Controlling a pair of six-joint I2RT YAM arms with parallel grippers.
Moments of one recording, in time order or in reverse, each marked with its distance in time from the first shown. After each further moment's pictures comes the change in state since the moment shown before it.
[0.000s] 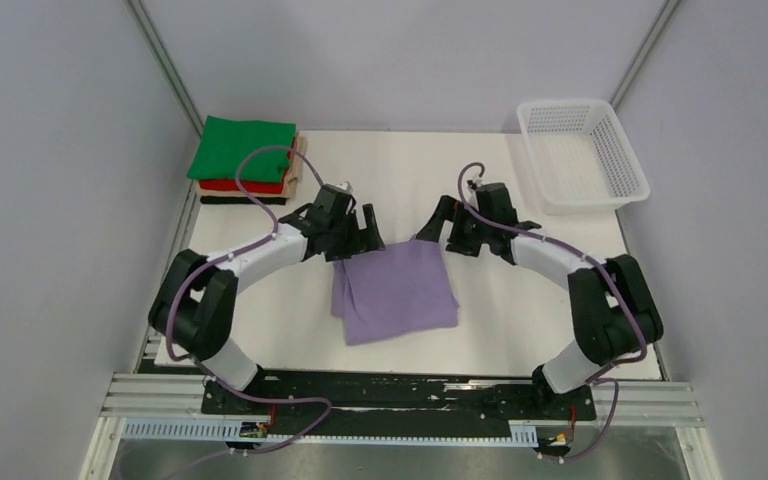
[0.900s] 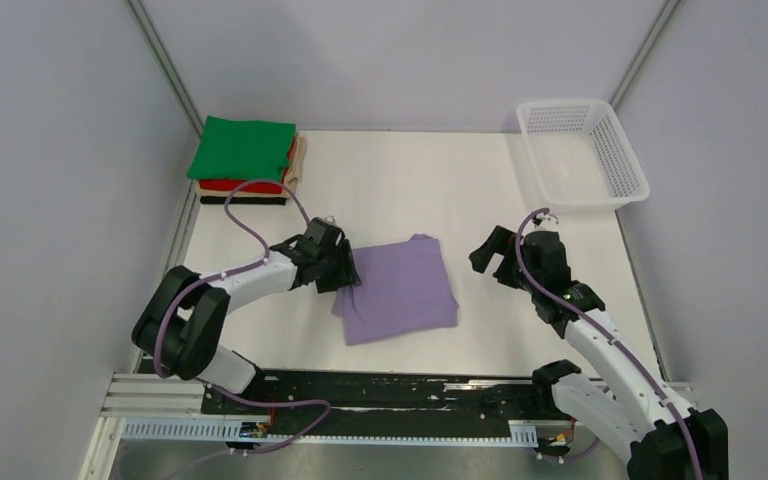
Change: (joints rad) left arm -0.034 -0.194 -0.290 -0.035 -0.068 -0.056; right arm -0.021 -0.777 -0.341 -0.283 0.433 -0.027
